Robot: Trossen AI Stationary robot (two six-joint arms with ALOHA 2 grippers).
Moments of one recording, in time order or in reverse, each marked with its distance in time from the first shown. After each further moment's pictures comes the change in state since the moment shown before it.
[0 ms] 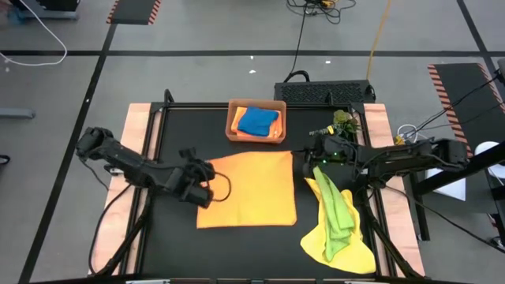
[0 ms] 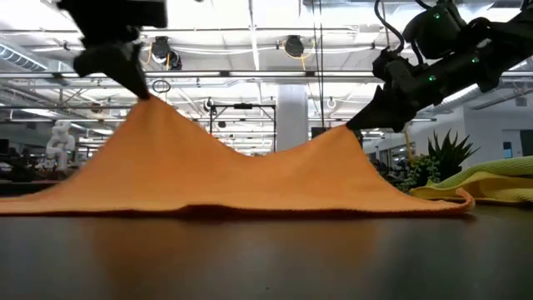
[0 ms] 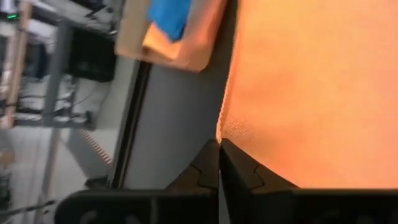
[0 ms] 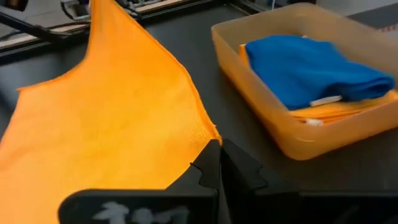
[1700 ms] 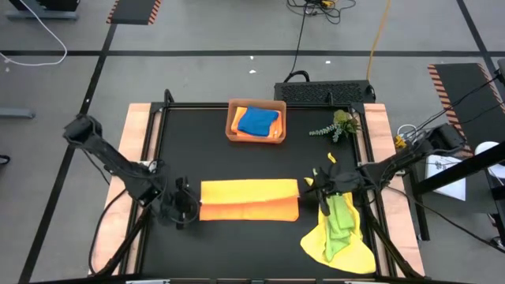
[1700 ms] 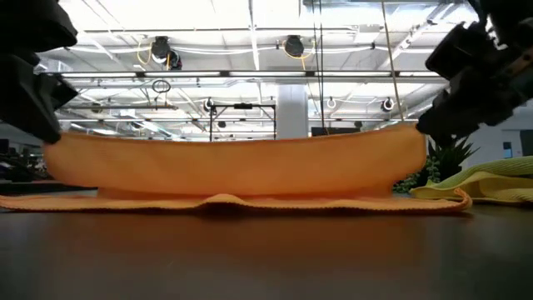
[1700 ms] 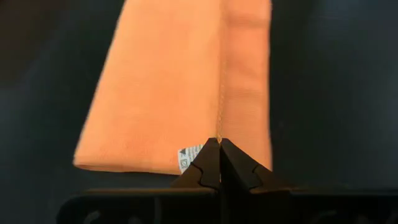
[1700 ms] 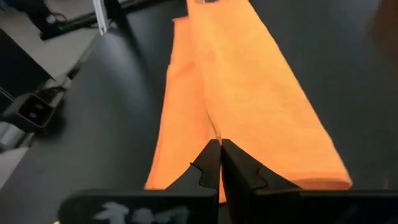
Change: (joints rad) left arm -0.368 -0.325 -0.577 0.803 0.304 -0.193; right arm 0.584 -0.059 -0.149 0.045 0.133 0.259
